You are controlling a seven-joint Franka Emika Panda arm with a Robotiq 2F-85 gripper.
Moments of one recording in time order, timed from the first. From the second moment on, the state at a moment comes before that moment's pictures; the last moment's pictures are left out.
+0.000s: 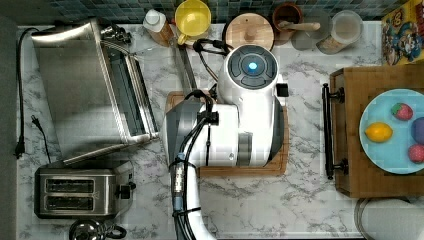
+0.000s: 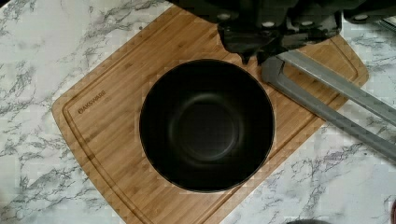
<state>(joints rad) -0.03 0.06 0.01 -1.88 0.05 0.25 -0.09</state>
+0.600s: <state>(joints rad) -0.02 0.05 -0.01 -1.94 0.03 0.38 -0.09</state>
